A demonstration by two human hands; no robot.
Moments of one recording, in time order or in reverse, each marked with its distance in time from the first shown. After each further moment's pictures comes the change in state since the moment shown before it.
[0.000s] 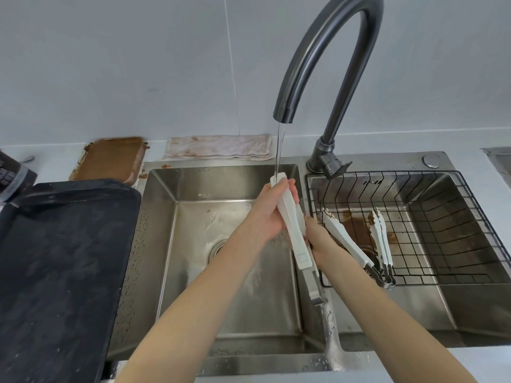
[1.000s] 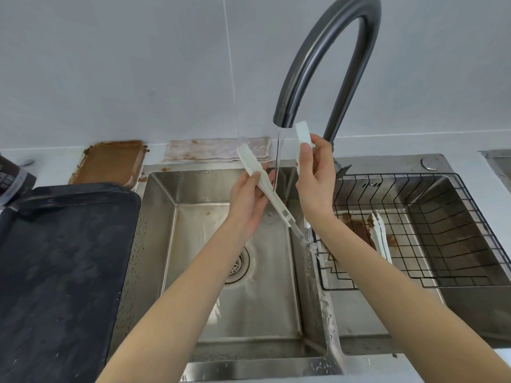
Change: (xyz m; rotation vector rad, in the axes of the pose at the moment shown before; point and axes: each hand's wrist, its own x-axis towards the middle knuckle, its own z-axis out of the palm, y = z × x) left_hand 0.008 0.023 -0.020 0.060 -0.005 0.319; right_hand -0.049 -0.058 0.048 -0.253 0.181 -1.165
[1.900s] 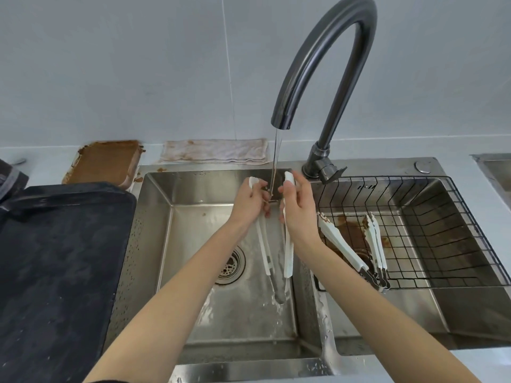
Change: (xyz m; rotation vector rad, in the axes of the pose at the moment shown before) left_hand -0.004 -0.005 -0.001 0.726 0.027 0.114; right_hand -0.035 0.025 0.002 0.034 -0.168 0.313
